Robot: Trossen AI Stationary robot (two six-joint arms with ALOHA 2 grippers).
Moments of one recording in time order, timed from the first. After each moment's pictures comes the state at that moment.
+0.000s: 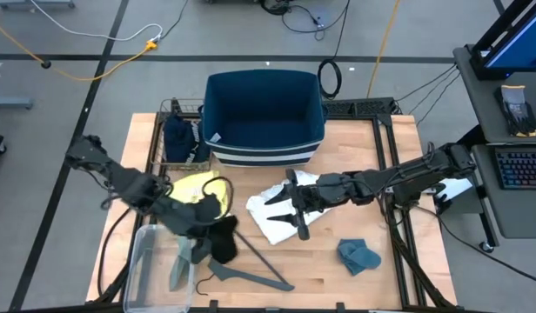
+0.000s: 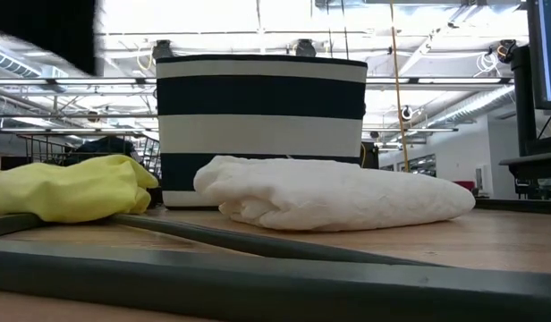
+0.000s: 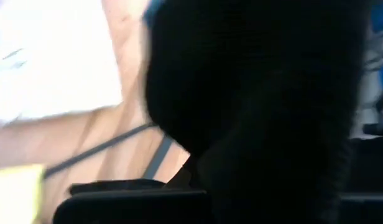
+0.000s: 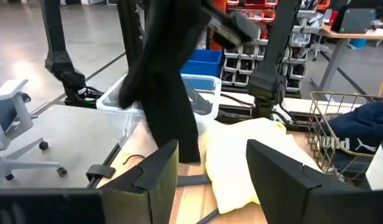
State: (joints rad) left arm -0.56 1.34 1.45 -0.77 -0.13 -0.92; right arm 0.25 1.46 1.16 0.11 0.06 0.04
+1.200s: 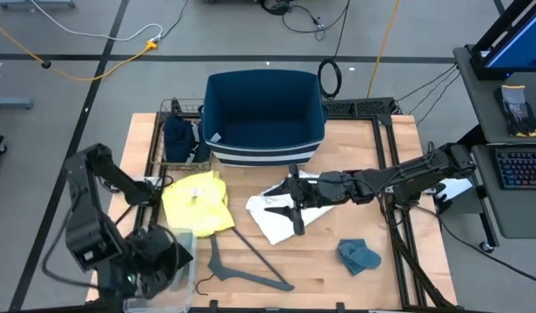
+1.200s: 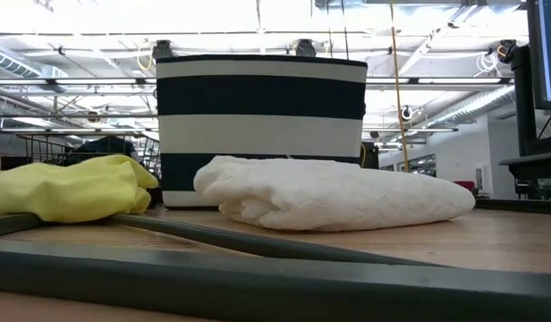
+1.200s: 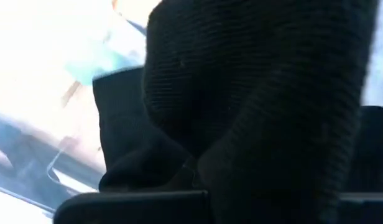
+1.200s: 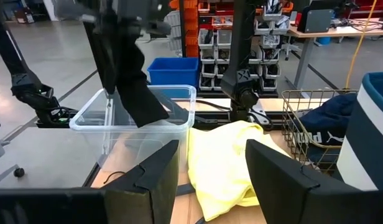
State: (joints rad) left arm -1.06 1.51 1.68 -1.40 -0.20 -1.73; right arm 0.25 1.46 1.16 0.13 0.16 0.10
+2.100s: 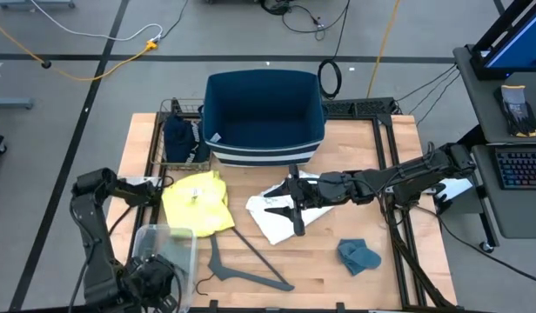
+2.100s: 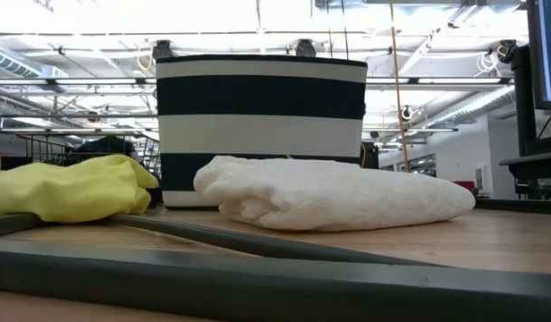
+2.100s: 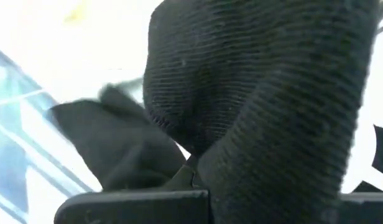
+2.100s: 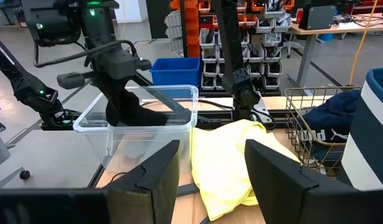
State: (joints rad) left arm -1.17 1.75 1.60 -1.36 -0.14 -2.04; right arm 0.25 1.46 1.16 0.13 0.16 0.12
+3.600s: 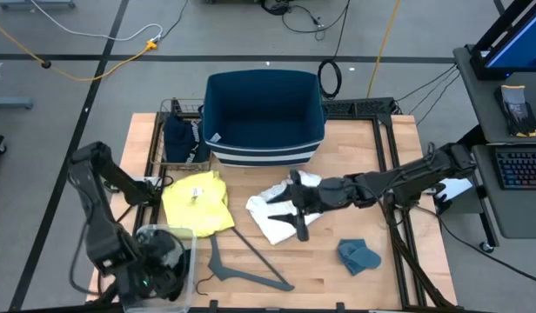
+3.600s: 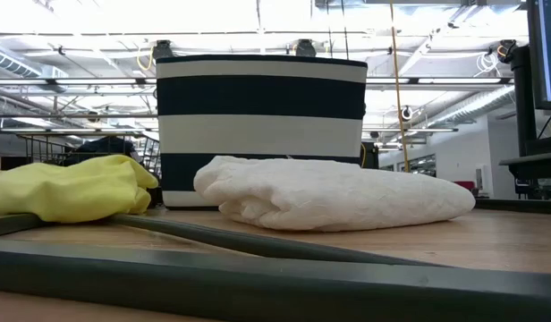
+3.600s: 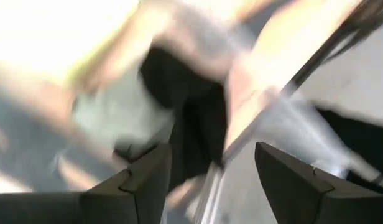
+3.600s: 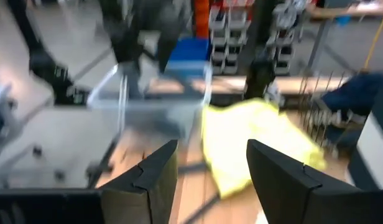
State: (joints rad) left arm -1.07 1.46 1.38 -1.28 -0.15 -1.84; right arm 0.29 1.45 1.16 0.05 0.15 0.13
